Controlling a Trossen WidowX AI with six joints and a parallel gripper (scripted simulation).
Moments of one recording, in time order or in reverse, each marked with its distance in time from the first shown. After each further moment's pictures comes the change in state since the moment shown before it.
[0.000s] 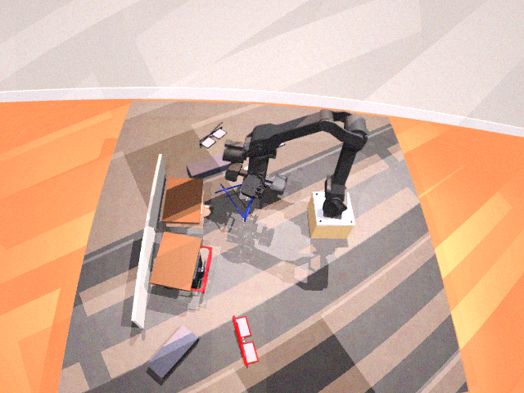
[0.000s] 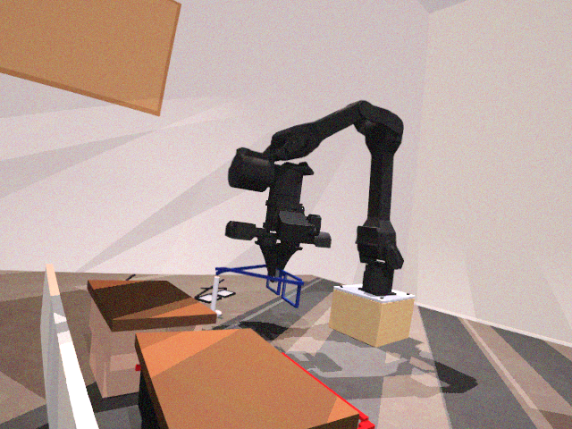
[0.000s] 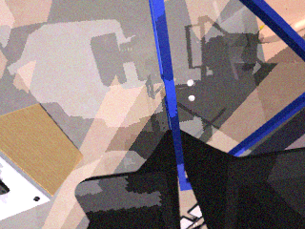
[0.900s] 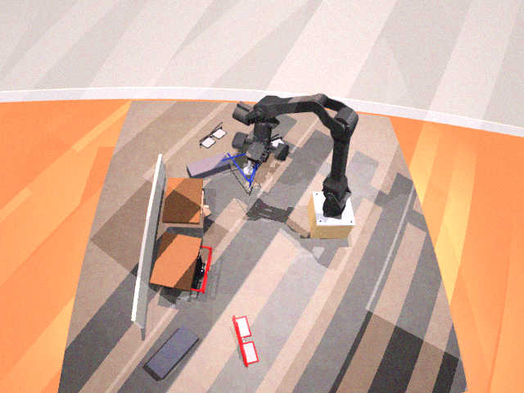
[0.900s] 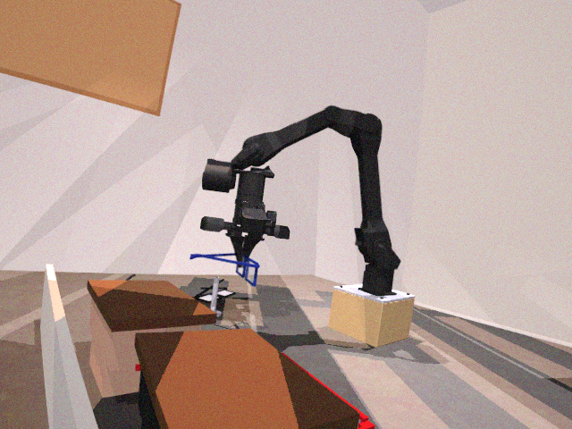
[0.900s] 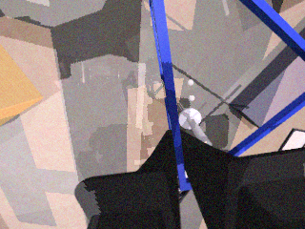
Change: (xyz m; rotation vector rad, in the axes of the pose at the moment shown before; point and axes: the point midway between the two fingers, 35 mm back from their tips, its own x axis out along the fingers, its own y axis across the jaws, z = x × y) arm -0.001 -0.024 -0.138 0.000 0.013 0.000
